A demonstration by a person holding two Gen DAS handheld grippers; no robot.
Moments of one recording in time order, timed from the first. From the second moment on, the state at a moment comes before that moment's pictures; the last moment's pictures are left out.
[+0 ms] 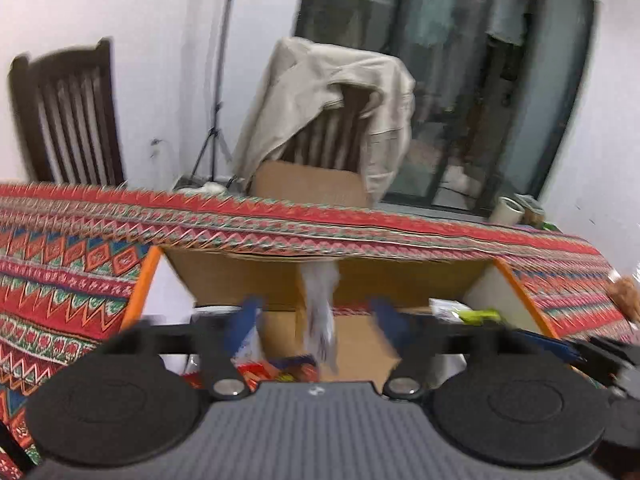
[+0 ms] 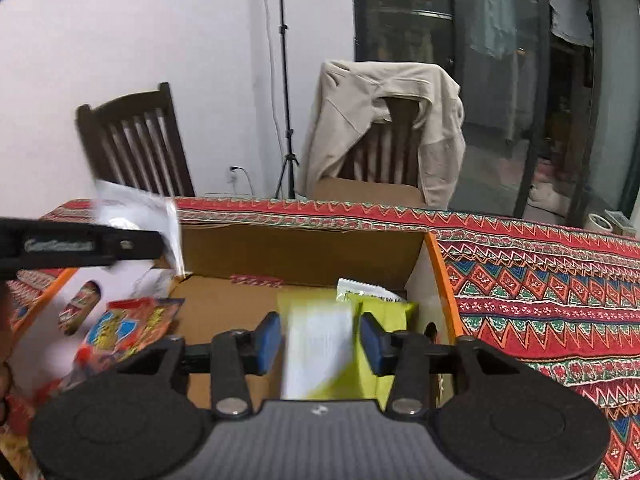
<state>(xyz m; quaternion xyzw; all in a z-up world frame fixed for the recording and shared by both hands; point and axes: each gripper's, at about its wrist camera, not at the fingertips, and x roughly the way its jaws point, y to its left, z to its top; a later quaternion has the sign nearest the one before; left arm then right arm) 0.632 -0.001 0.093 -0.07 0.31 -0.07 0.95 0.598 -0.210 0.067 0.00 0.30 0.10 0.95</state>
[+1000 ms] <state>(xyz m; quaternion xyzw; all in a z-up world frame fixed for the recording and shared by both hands) 0.283 0.019 0.181 0.02 0.11 -0.01 0.99 0.345 -0.284 0.193 -0.01 0.13 0.17 0.98</state>
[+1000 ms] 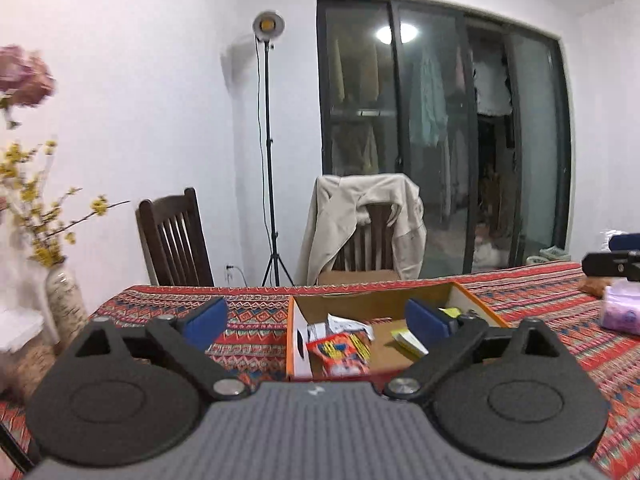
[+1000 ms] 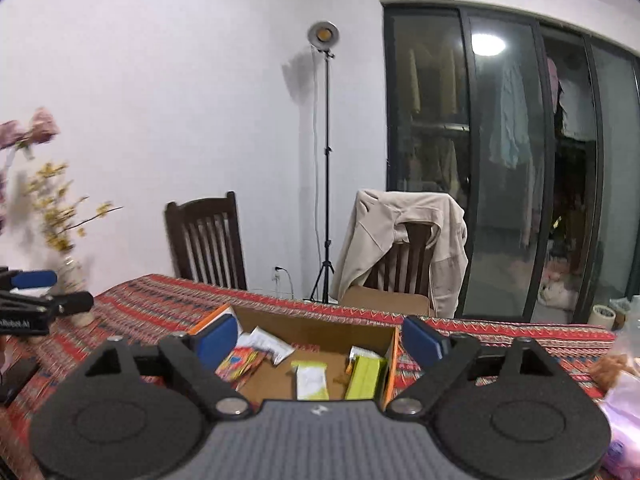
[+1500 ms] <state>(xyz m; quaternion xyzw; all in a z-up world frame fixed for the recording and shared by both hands) 0.149 0.017 0.095 -0.04 0.18 0.02 0.98 0.157 -0.309 0.118 -0.03 0.13 0.17 0.98</state>
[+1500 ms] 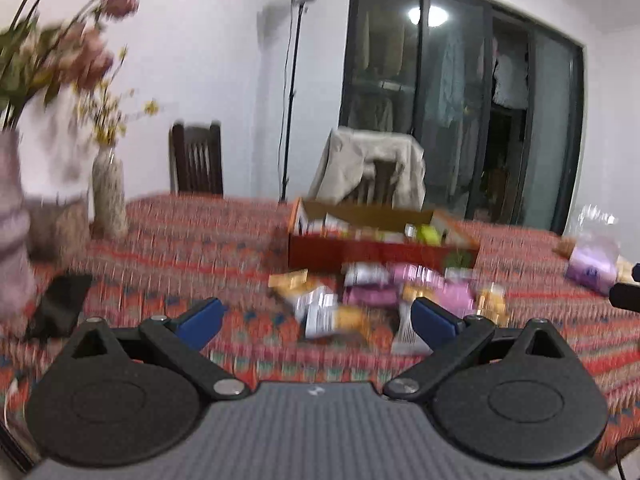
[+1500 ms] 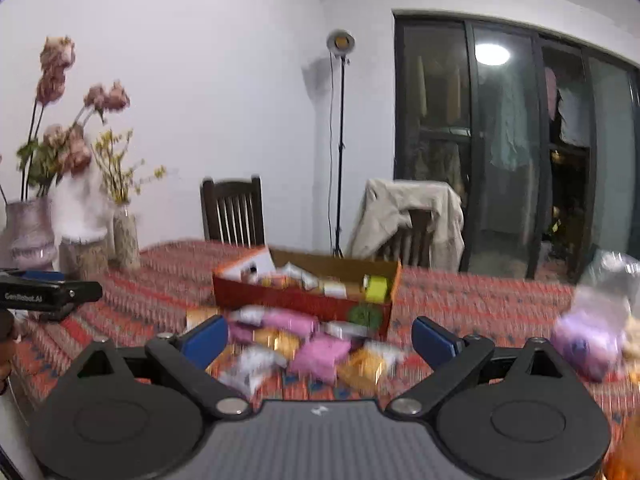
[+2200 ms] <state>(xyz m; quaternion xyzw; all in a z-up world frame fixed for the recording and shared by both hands) 0.212 0.004 0.044 -0.03 0.27 0.02 0.96 0.173 -0.281 0.039 0.01 0.27 0.18 0.95</state>
